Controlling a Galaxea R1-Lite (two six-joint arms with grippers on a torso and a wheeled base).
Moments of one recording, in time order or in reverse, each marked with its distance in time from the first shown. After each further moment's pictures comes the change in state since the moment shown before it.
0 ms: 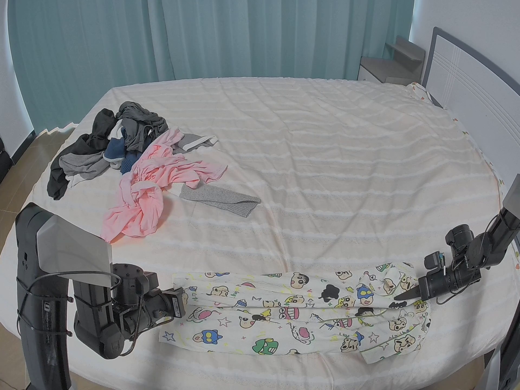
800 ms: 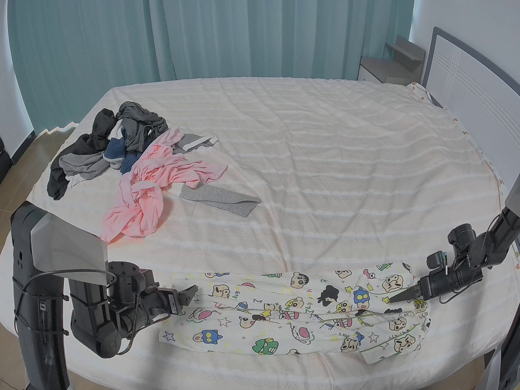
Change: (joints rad) left arm 0.010 -0.022 0.010 0.001 0.027 -0.007; right arm -0.013 -0.010 0.003 0.003 -0.040 0.001
